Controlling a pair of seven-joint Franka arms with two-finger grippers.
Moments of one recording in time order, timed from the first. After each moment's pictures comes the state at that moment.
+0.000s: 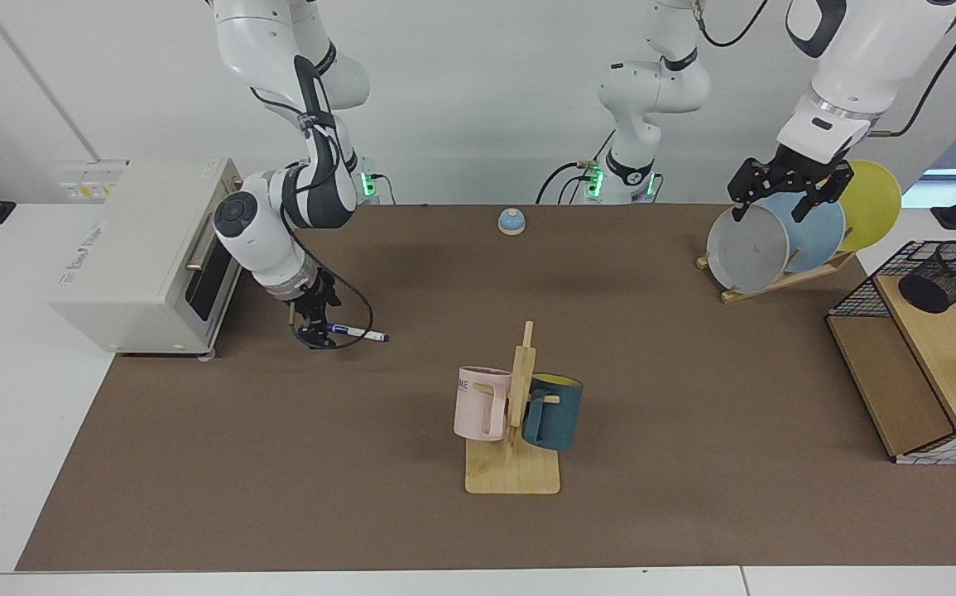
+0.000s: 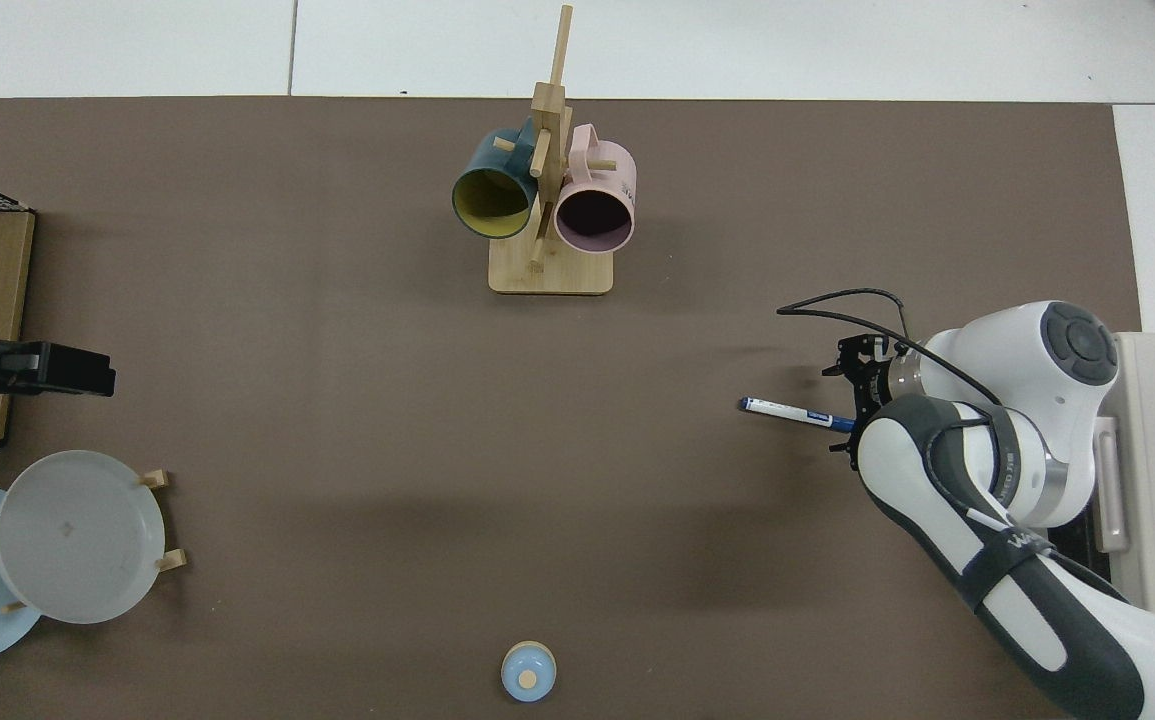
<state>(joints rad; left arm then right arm) -0.12 -0.08 0.11 -1.68 0.01 1.60 0.06 0.08 0.16 -0.01 -2.21 0.26 2.30 1.48</state>
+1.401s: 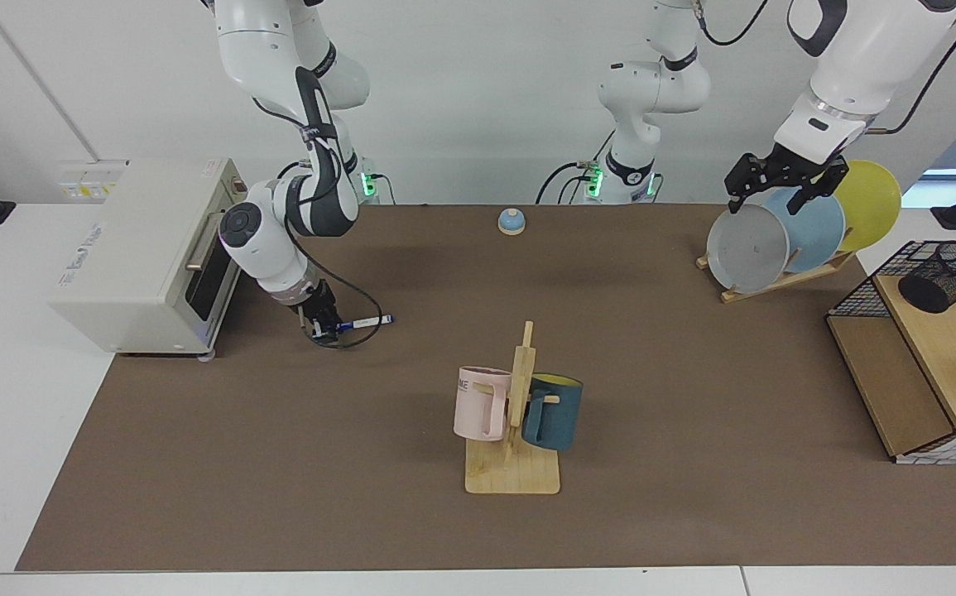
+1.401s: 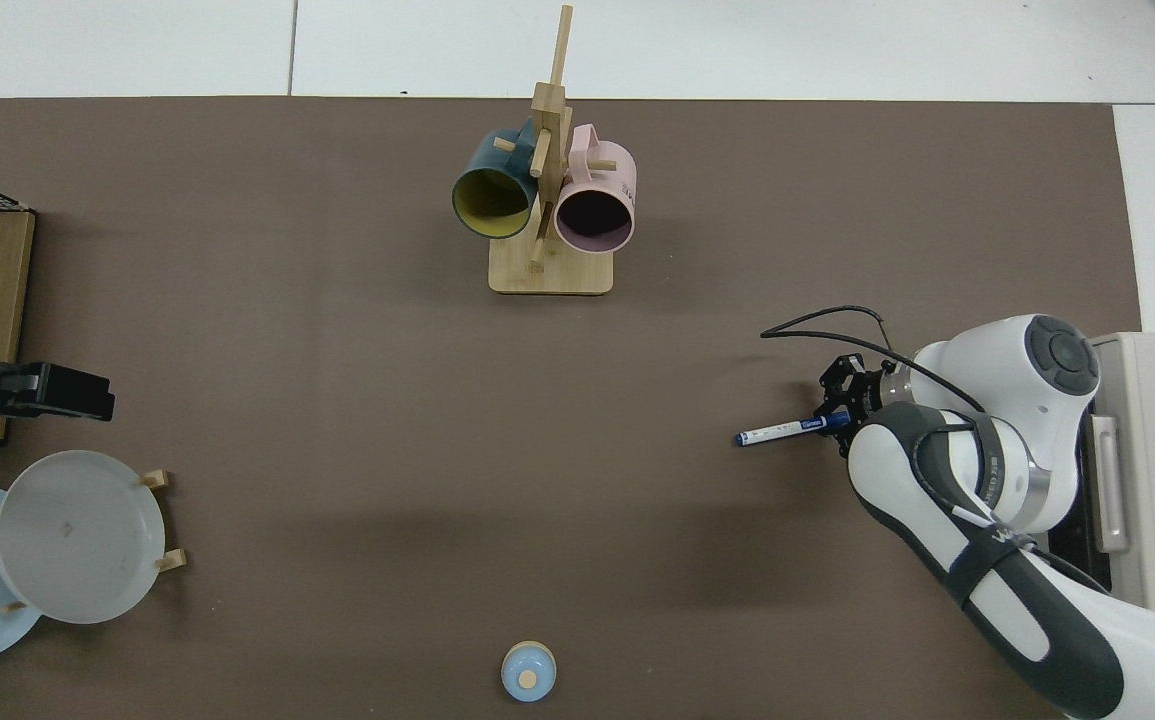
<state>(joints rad) -0.13 -0.08 0.11 -1.68 0.01 1.53 0.06 0.08 0.18 0.00 -2.24 0.27 2.33 1.28</state>
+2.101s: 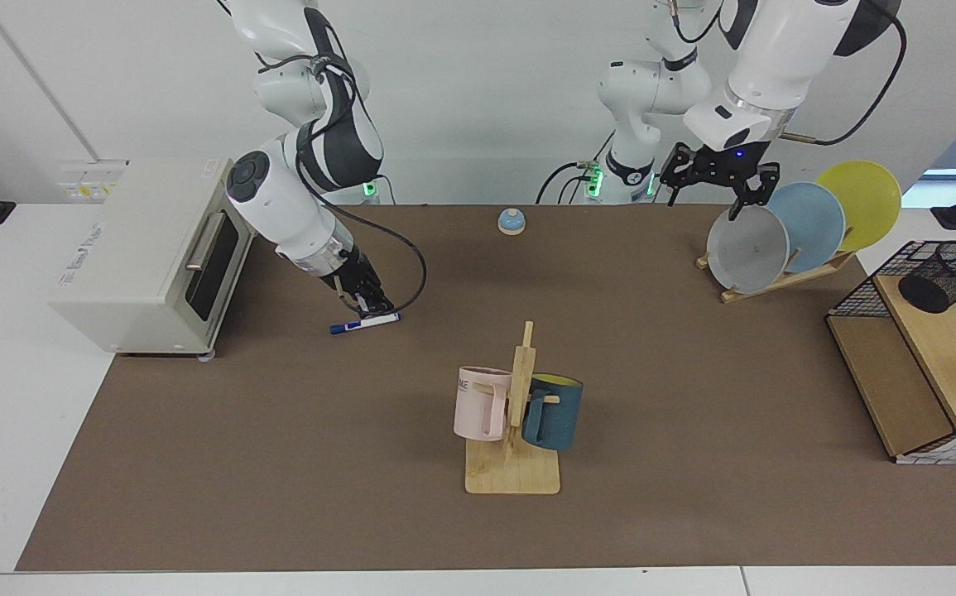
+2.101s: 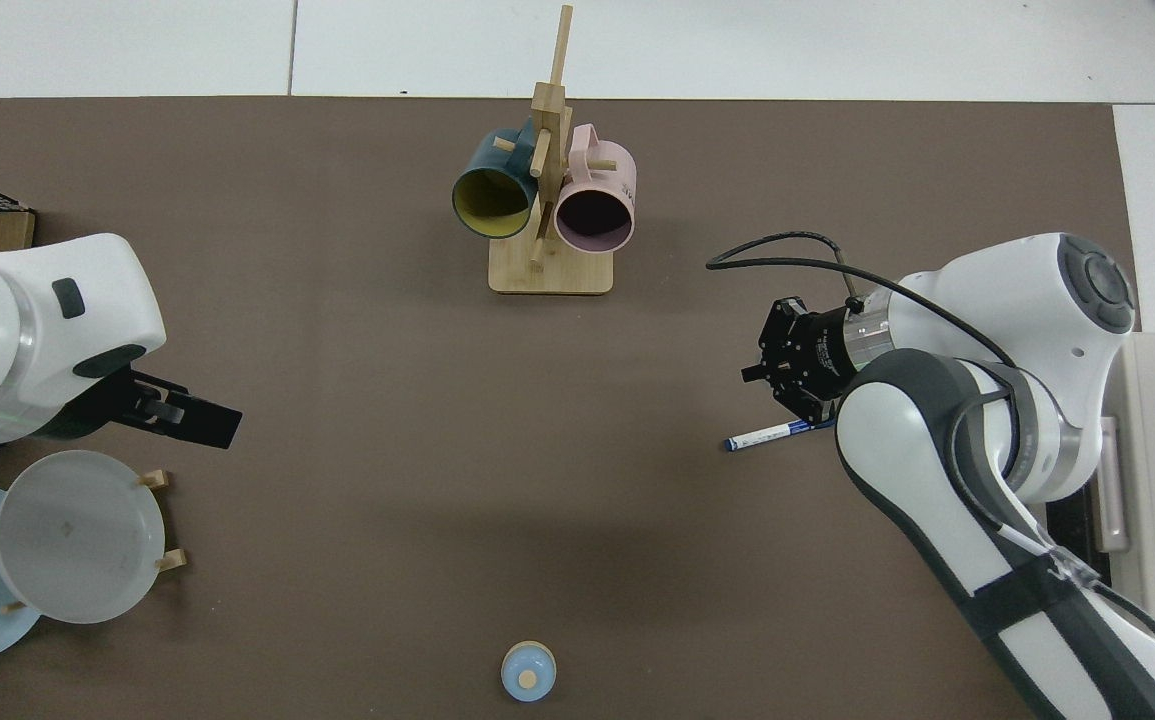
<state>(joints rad) -0.21 -0.09 0.01 -1.69 0.00 1.56 0.19 0.17 0.12 0.04 -1.99 0.45 2.12 1.30</state>
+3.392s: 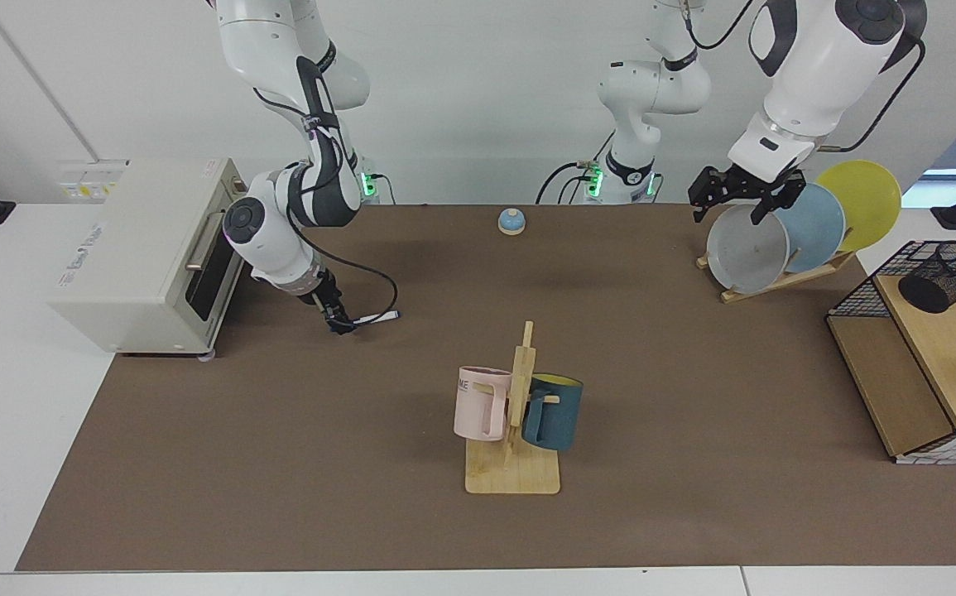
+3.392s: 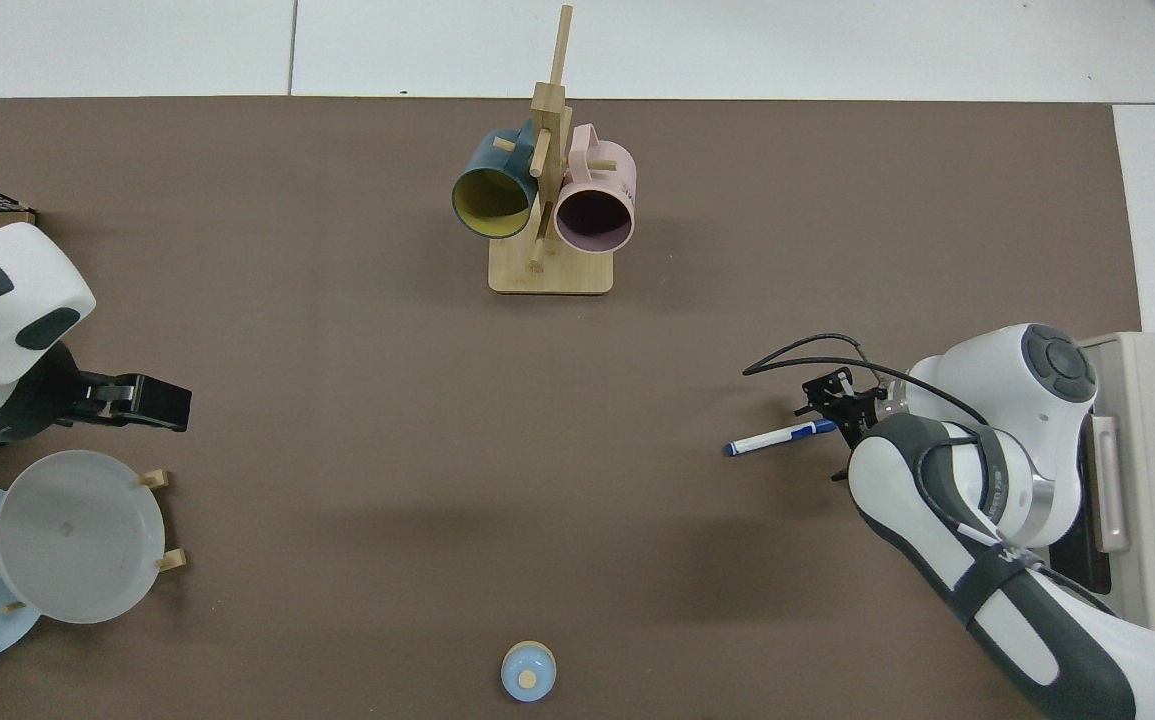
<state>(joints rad) -0.19 -0.09 0.09 -1.75 0.00 1.57 0.00 0.06 0.14 0.03 -2.28 0.29 2.27 1.02</state>
